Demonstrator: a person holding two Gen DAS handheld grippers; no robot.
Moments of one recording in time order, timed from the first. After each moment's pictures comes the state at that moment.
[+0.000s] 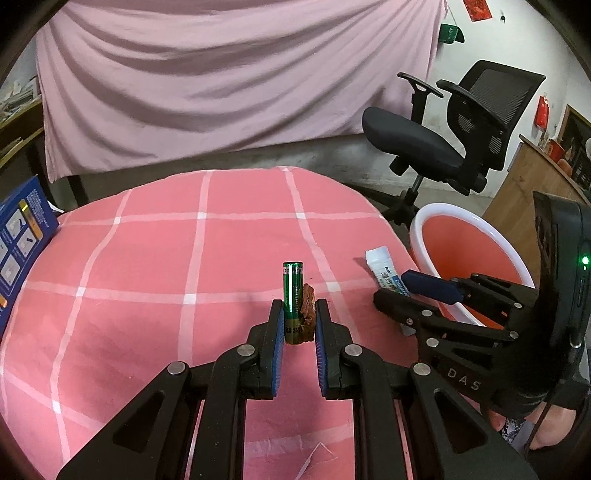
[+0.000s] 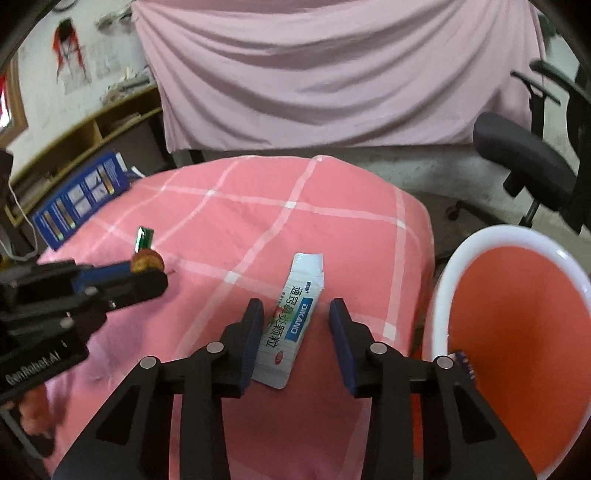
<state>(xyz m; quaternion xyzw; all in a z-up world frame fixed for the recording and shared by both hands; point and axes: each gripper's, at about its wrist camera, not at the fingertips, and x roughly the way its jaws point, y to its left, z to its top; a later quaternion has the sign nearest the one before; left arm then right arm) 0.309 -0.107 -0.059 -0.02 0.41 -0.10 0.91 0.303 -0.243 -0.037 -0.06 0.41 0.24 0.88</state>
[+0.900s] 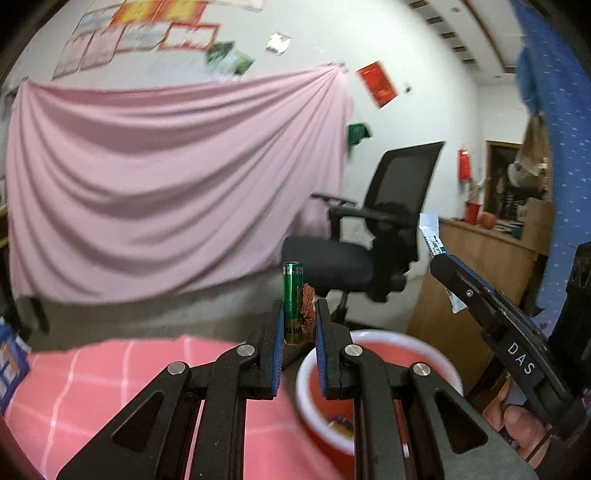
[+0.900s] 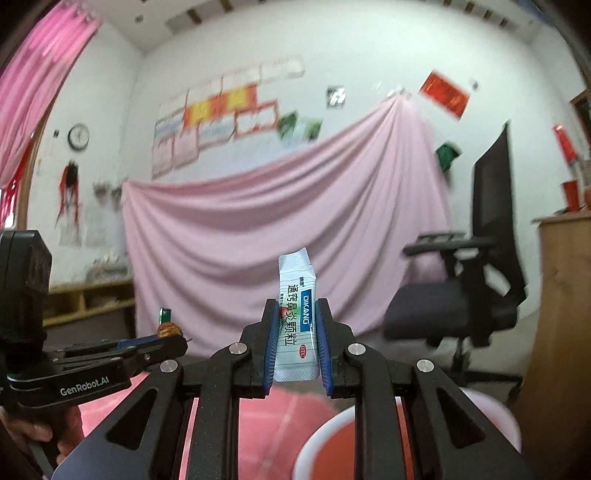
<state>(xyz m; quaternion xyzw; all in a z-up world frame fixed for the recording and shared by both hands) 0.263 -0.200 0.045 0.00 0.14 -0.22 0.96 0.208 -0.382 0.079 0.07 -0.01 0.13 0.99</state>
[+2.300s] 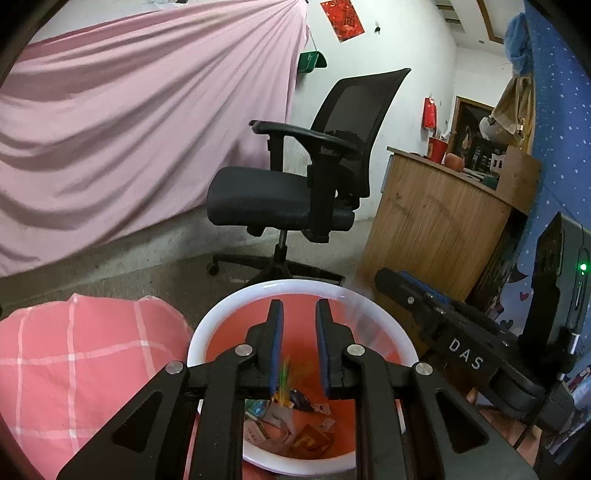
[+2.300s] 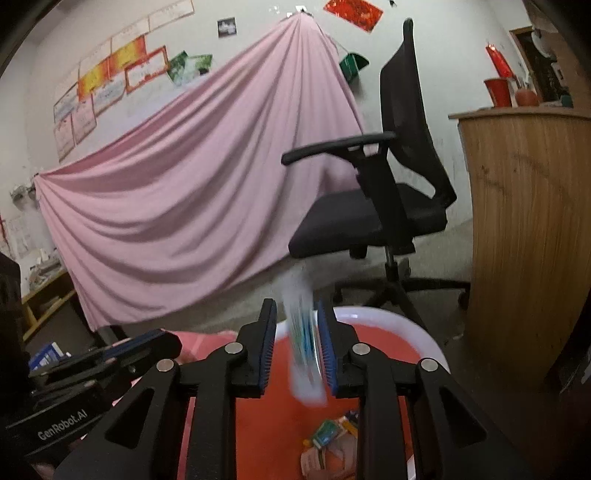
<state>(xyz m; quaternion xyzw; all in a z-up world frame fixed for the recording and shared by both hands) 0.321 -0.302 0.006 0.01 0.28 -0.31 0.91 0.261 -0.466 0.028 0.14 0.20 0.02 0.97</state>
